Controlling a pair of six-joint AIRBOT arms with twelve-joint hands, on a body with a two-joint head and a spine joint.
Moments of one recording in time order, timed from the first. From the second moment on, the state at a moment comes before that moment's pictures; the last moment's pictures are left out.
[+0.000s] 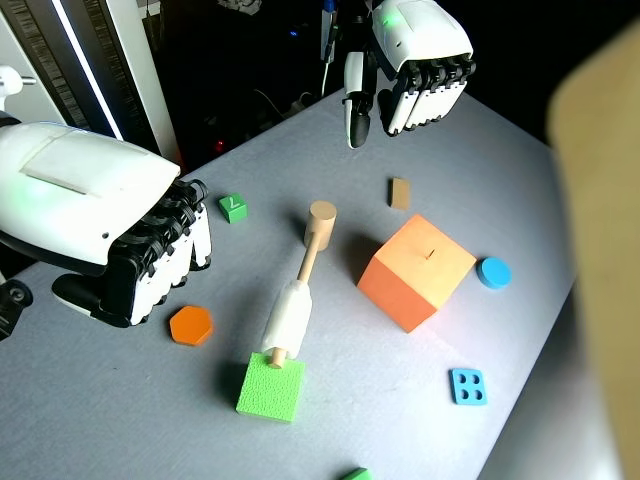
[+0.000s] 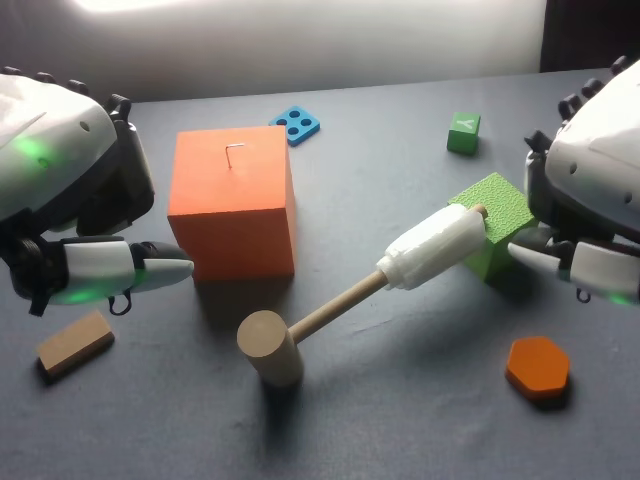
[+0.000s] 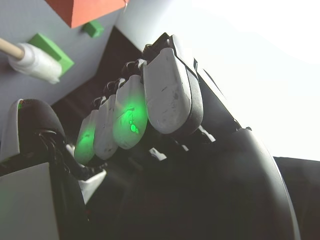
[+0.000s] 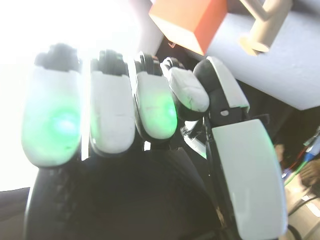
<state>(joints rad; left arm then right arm) 0.53 -0.60 0.61 -0.56 -0.74 1.50 -0.31 -0.69 0.54 0.87 0.41 -2.19</state>
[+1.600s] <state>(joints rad) 0.74 -0.63 0.80 0.05 -0.72 0.90 -0.16 -1.06 0.78 1.94 0.55 -3.01</state>
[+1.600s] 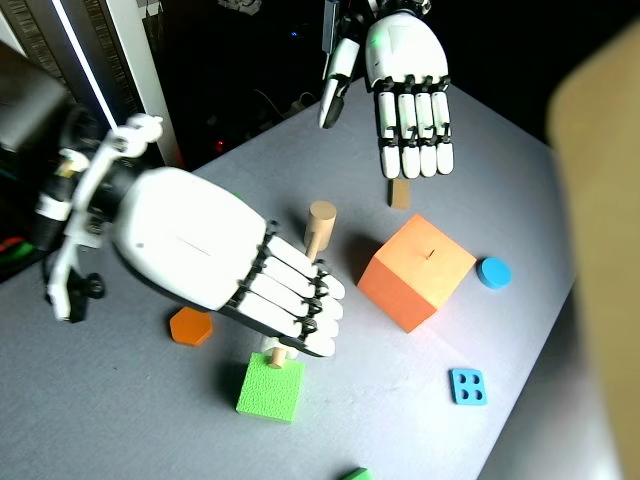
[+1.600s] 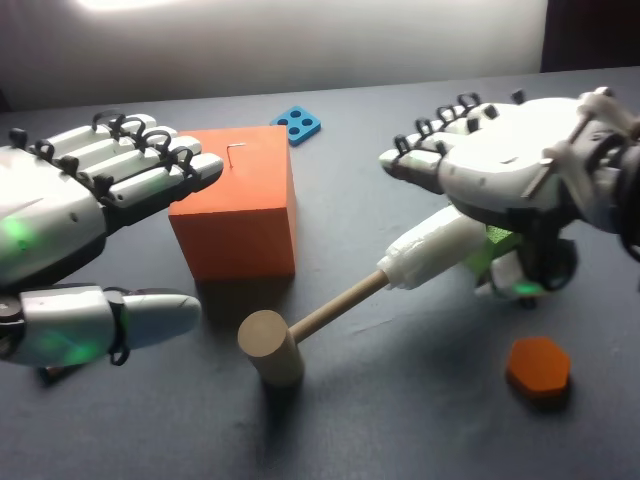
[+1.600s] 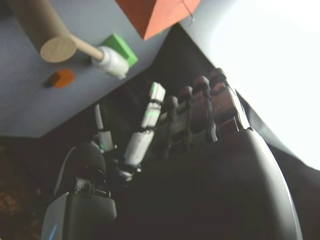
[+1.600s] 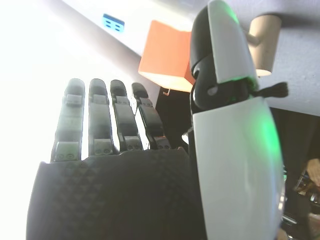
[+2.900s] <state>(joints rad) 0.87 -0.77 0.95 -0.02 -0.81 0.97 -0.27 -1.36 1.08 1.99 0.49 -2.98</state>
